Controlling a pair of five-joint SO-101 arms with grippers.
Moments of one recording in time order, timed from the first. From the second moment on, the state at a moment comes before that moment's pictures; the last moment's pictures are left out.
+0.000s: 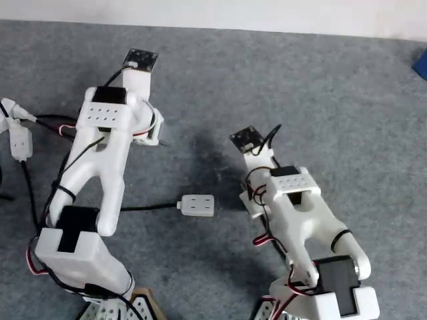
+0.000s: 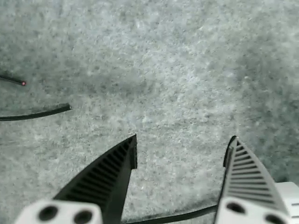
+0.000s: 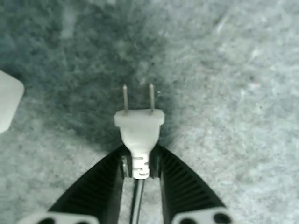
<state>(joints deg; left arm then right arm) -2.5 8.5 1.7 72.6 -4.5 -15.0 -7.2 49.8 45.4 21.8</state>
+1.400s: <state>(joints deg) 4.0 -30.1 34.6 59.2 -17.1 -26.5 -20.5 39.6 52.0 10.2</state>
